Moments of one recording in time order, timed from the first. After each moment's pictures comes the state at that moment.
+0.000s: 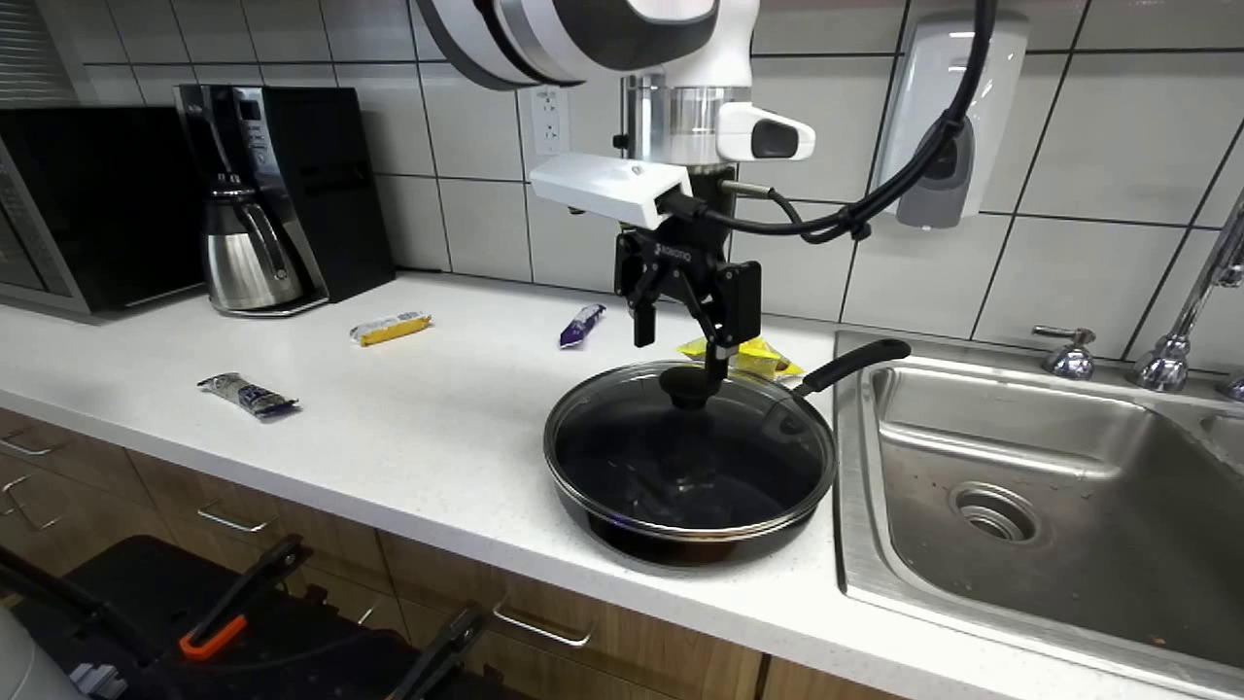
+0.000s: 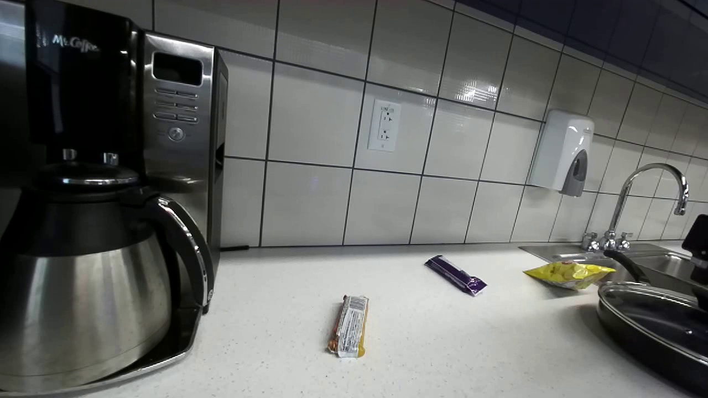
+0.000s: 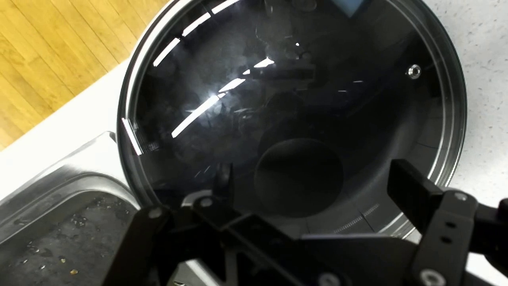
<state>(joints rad) -0.26 -0.08 -0.25 -2.50 -0.06 2.44 0.02</state>
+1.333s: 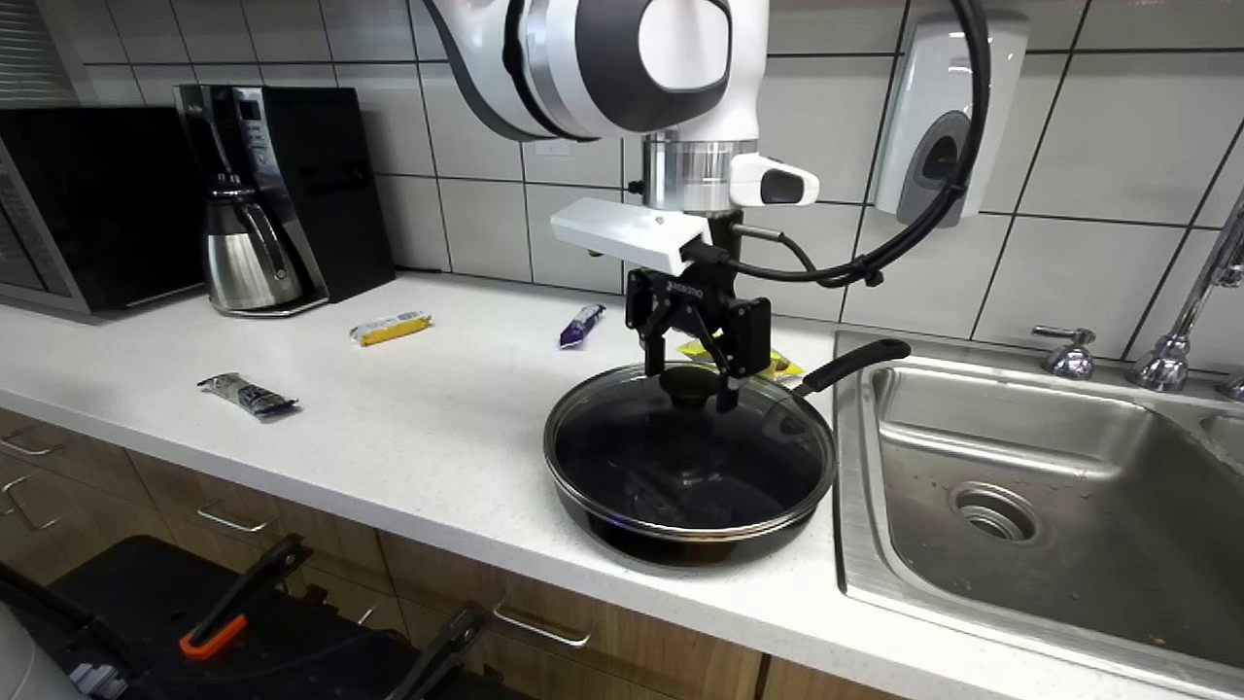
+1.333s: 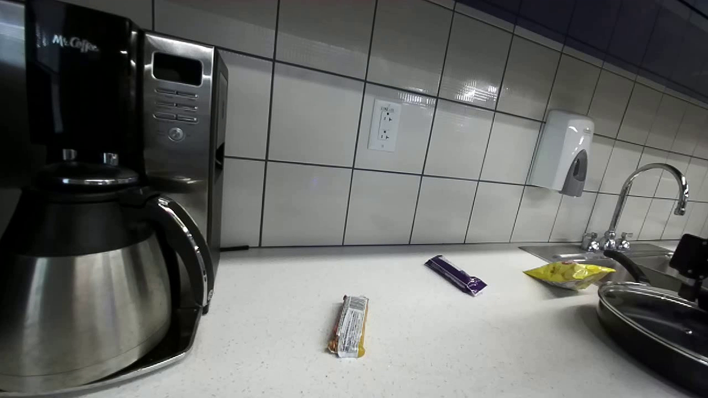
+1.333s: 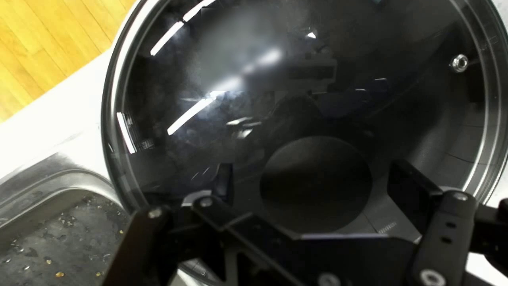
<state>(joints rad) -0.26 0.03 -0.25 -2.46 -0.06 2.50 -0.01</state>
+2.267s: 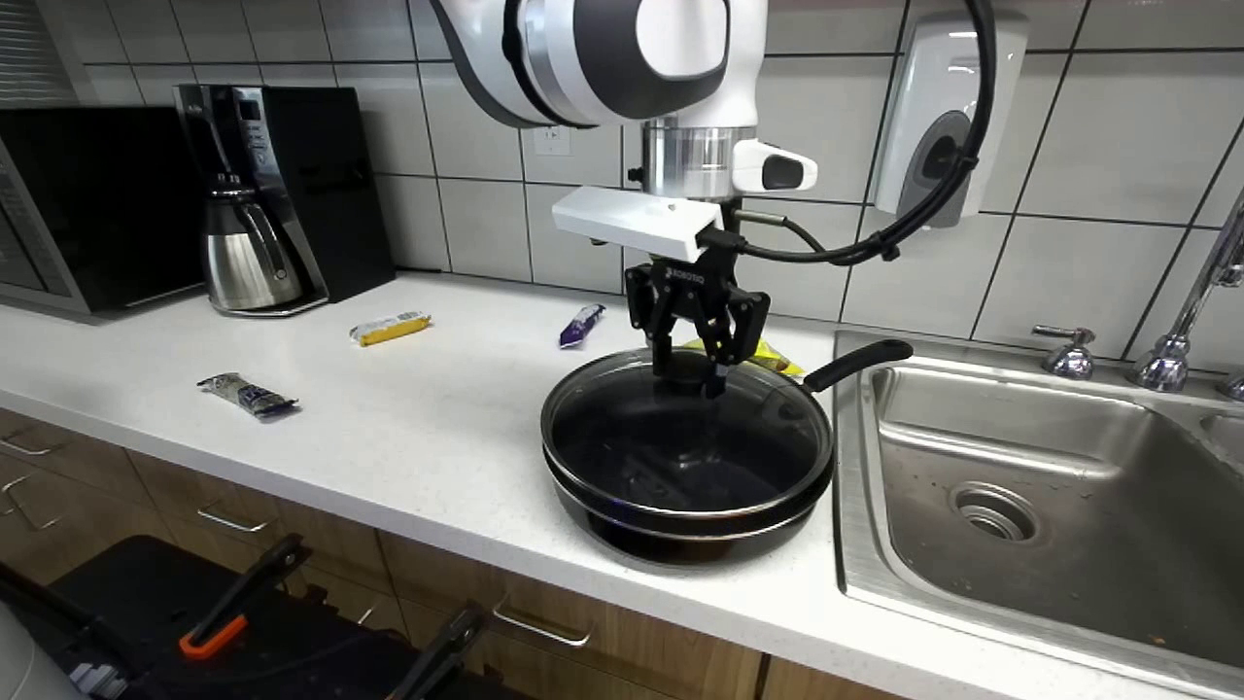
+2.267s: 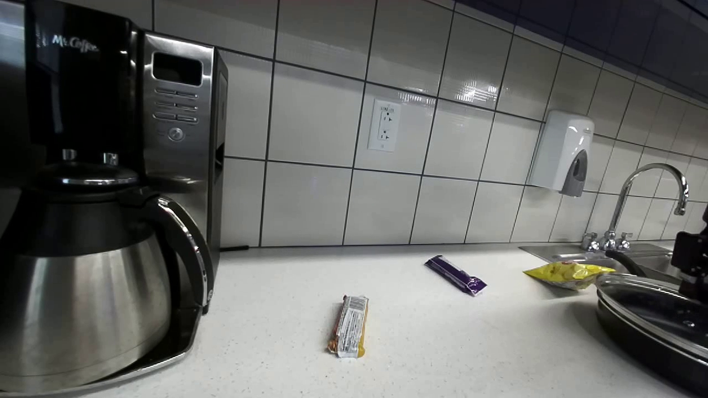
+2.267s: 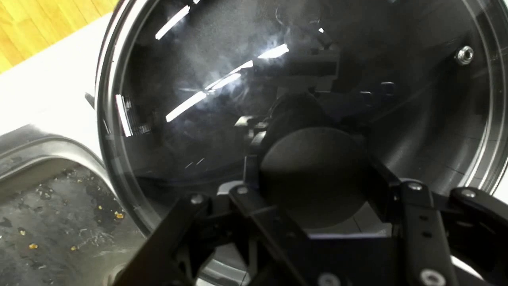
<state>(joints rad) -0.25 0.02 -0.24 -2.45 -0.04 2.50 -0.11</state>
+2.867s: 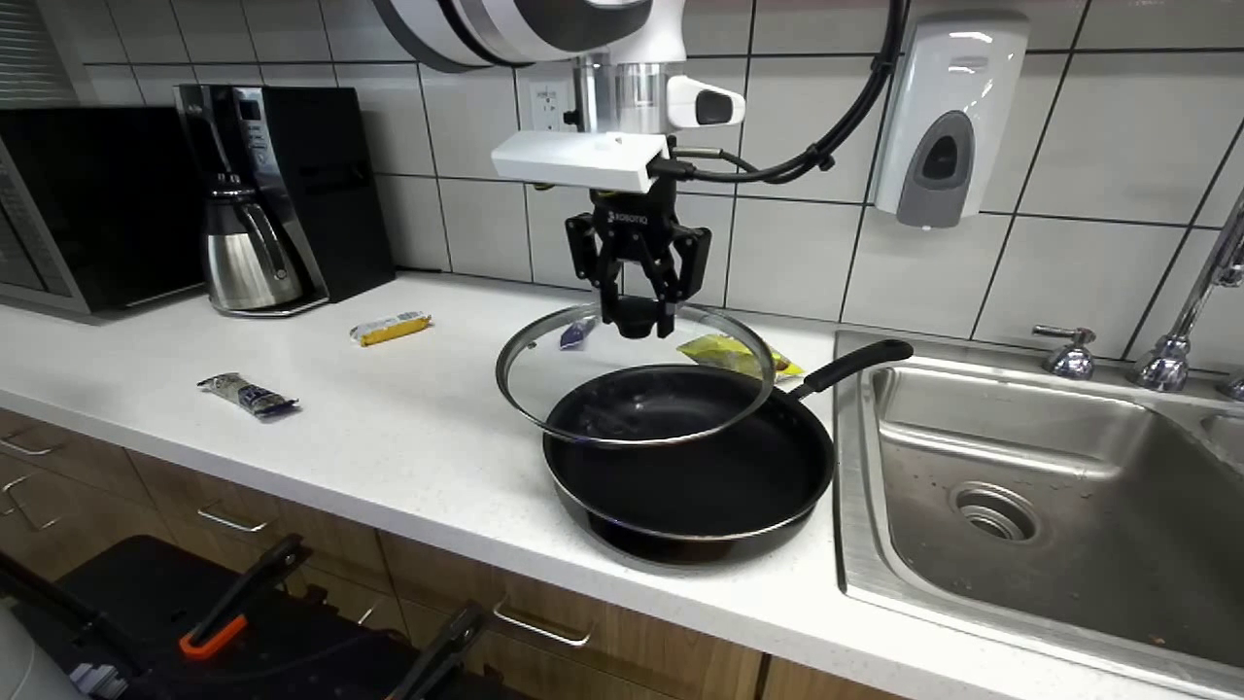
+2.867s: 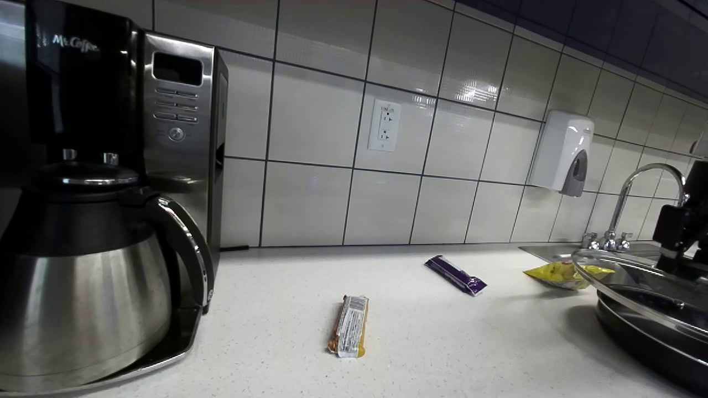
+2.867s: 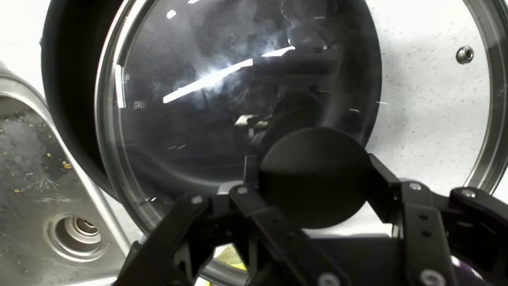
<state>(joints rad) -0.17 -0.10 -0.20 -2.49 -0.06 2.46 -0.16</state>
